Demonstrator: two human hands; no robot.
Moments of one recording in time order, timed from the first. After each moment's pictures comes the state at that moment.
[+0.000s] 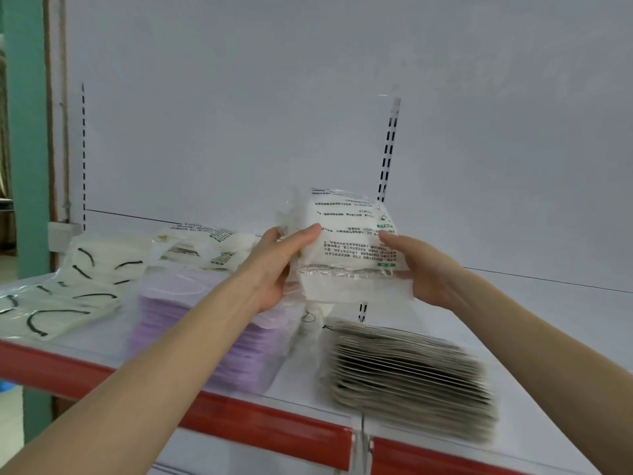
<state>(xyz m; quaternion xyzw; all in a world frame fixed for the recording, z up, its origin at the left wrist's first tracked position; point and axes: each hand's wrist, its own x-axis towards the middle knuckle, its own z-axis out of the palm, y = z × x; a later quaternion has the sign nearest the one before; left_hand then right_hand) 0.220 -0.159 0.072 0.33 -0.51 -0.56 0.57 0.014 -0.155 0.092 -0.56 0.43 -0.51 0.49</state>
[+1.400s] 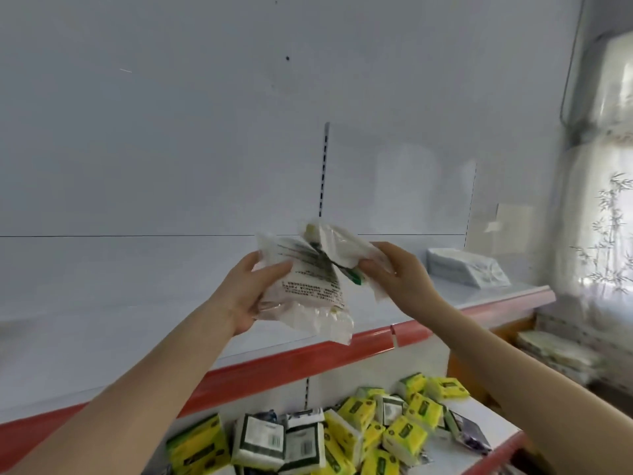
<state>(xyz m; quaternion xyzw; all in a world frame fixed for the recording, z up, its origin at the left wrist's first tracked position) -0.263 0.042 0.038 0.17 -0.59 -0.71 0.34 -0.438 0.187 0.045 -0.54 0.67 -0.50 -0.12</state>
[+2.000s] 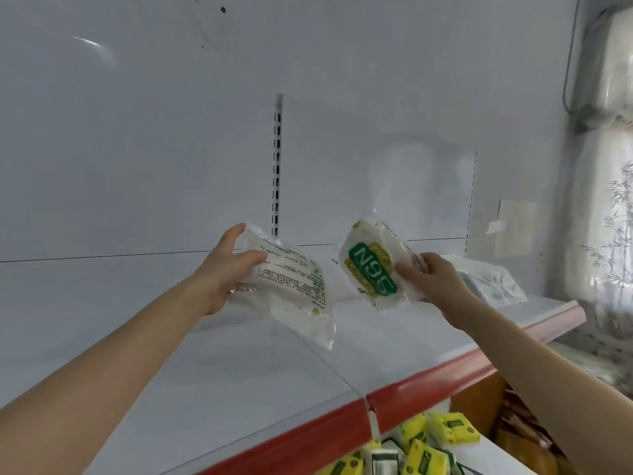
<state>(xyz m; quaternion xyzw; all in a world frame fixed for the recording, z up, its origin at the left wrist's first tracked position) -0.443 -0.045 0.064 0.23 -0.69 -0.56 0.39 -0.660 0.144 0.042 -0.35 0.71 -0.61 0.02</state>
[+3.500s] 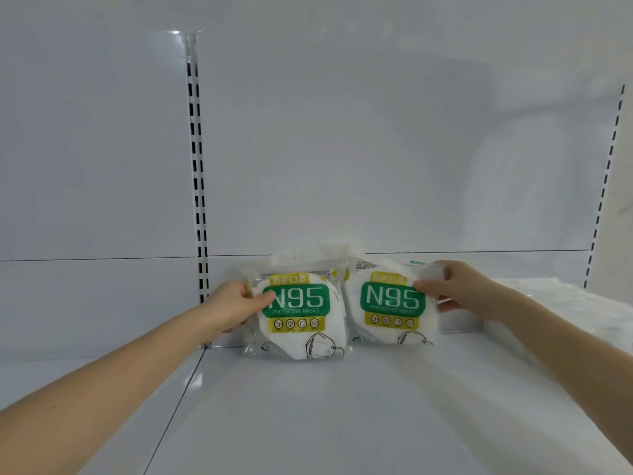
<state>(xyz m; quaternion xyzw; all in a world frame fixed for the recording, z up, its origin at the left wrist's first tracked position) -0.652 -0.078 0.023 0.50 -0.73 -0.35 0.29 -0.971 0.031 0.036 -0.51 0.69 -0.46 0.24</state>
